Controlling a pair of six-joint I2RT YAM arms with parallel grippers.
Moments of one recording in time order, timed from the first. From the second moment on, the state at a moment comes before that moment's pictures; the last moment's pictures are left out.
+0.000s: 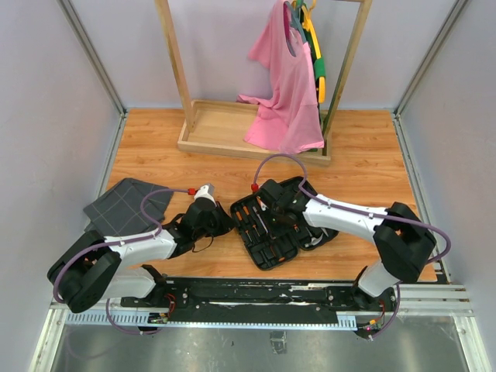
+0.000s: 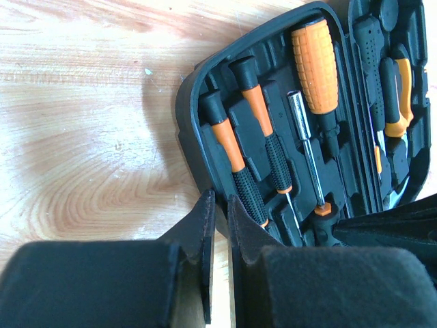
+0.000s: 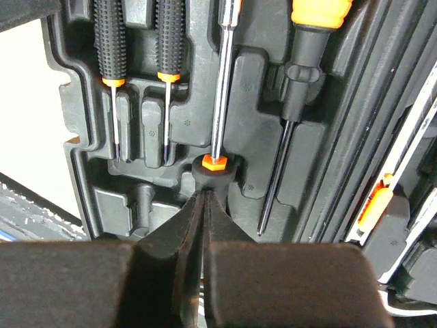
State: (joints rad) left arm -0.73 1.24 0.34 0.27 -0.08 -0.91; right arm 0.92 1.56 0.98 -0.56 -0.02 0.36
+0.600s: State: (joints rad) left arm -0.73 1.24 0.34 0.27 -0.08 -0.91; right arm 0.97 1.66 1.05 -0.63 0.07 0.36
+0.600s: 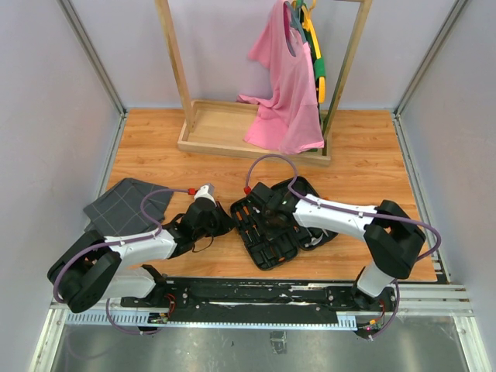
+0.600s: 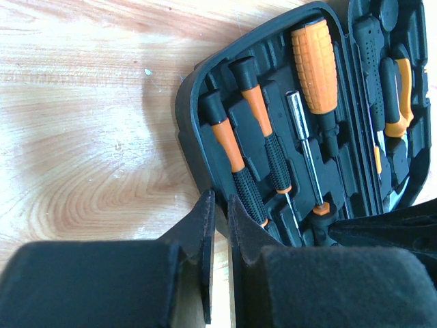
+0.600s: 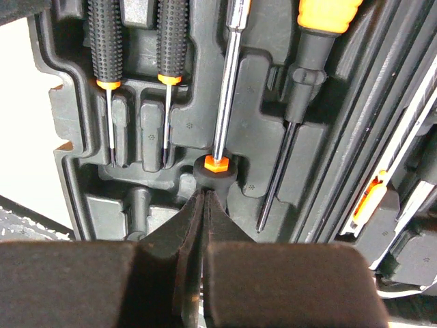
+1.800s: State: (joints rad) left arm -0.73 1.24 0.35 0.27 -0.14 -0.90; right arm 0.97 1.70 1.05 -0.57 0.00 0.33
